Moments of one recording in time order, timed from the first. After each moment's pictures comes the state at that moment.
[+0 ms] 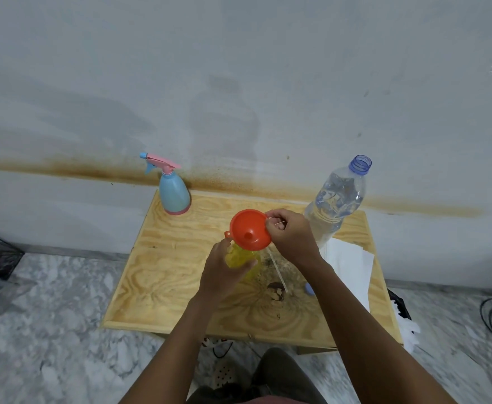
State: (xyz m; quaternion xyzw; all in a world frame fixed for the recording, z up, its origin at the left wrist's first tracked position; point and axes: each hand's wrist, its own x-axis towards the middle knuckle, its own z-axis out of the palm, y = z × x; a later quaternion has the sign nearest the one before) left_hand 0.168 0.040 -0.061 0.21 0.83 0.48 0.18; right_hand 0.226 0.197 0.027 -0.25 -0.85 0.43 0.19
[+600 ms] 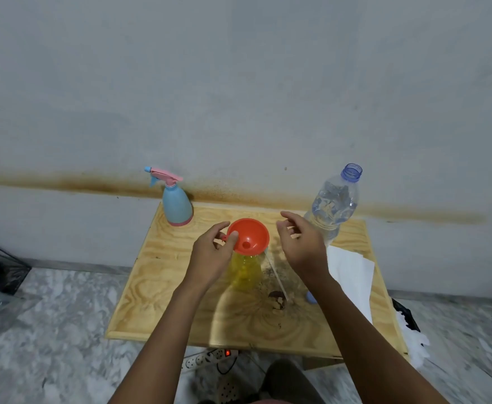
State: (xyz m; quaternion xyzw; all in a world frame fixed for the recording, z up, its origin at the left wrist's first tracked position) left_hand 0.147 0.036 0.011 0.17 0.80 0.55 0.15; right_hand 0.250 0.200 0.024 -0.29 -0.81 0.42 0.28
